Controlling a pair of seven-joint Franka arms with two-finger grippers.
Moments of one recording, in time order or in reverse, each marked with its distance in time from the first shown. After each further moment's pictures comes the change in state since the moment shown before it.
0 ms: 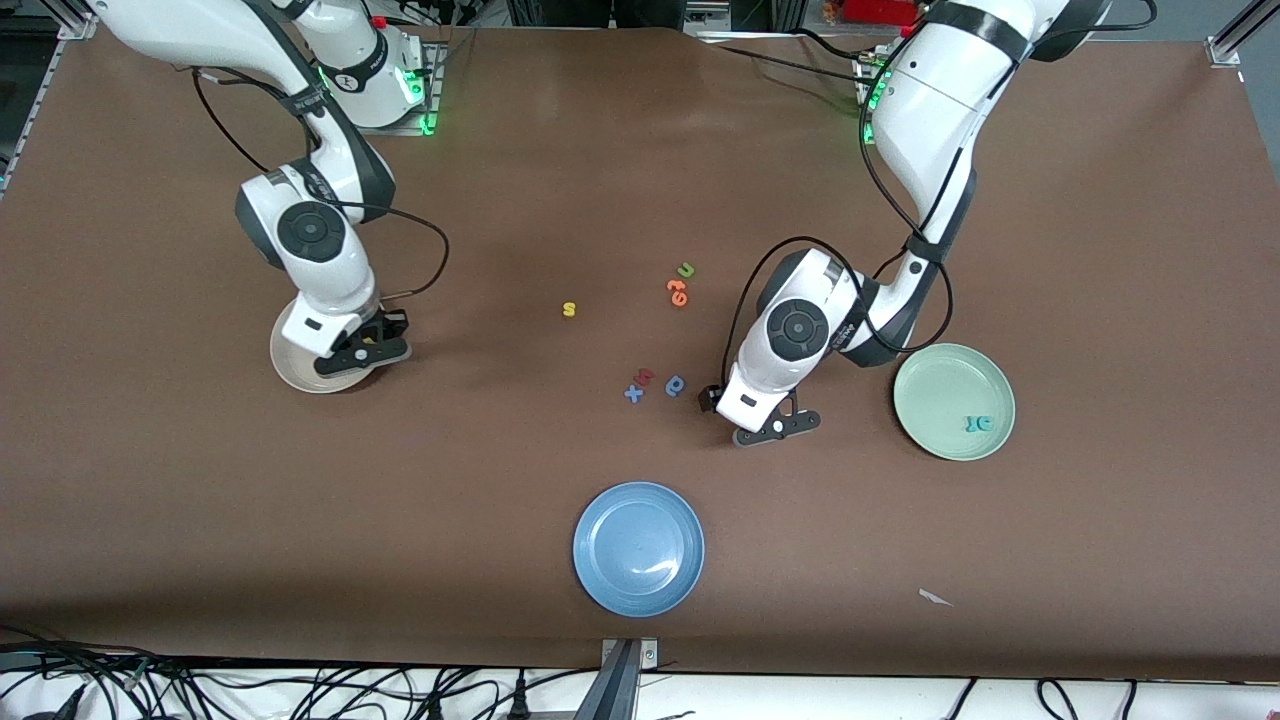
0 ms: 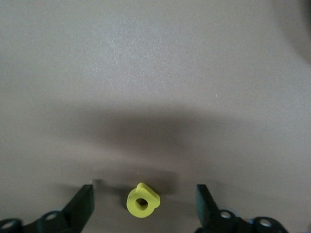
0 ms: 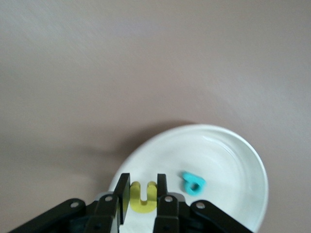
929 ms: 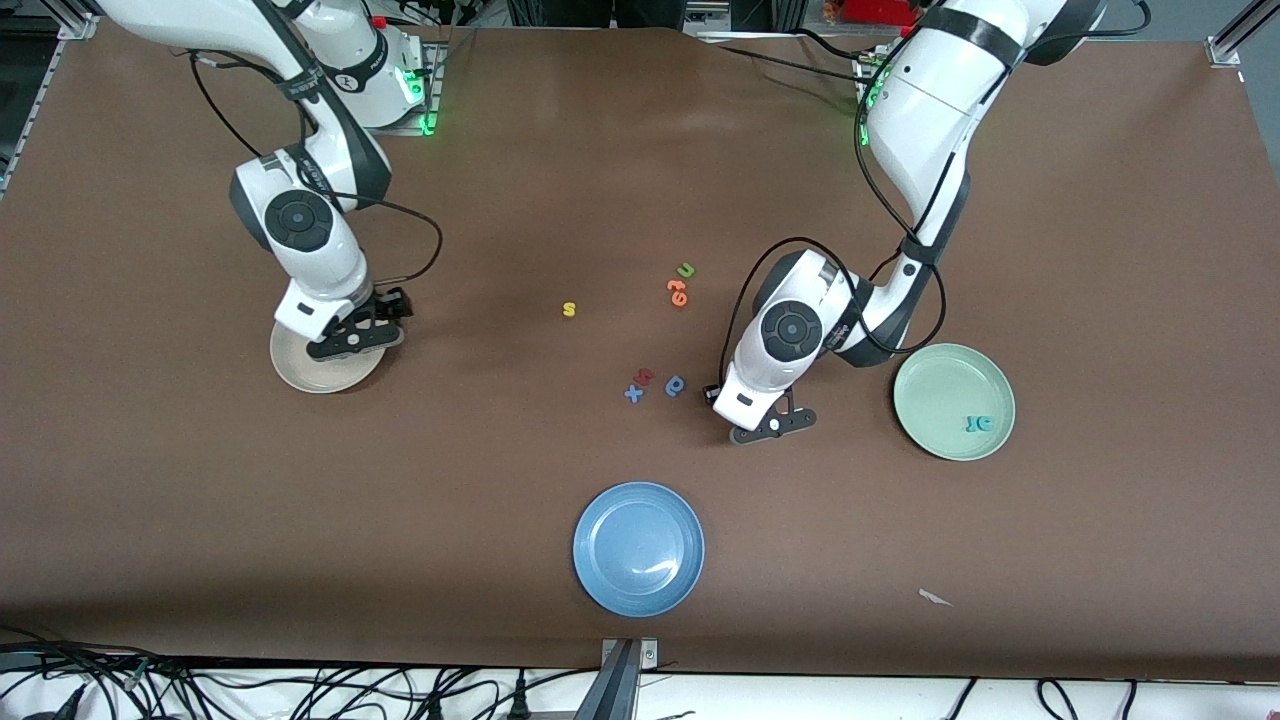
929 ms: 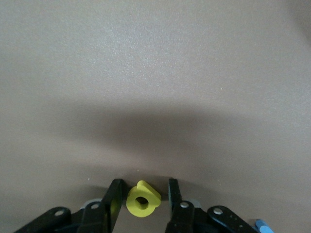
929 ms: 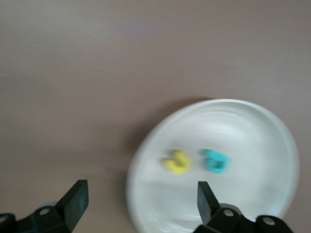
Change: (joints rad) left arm -0.007 0.010 0.002 0.000 0.000 -0.003 -0.004; right arm -0.017 -0.030 0.076 -0.041 0.165 0.007 0.012
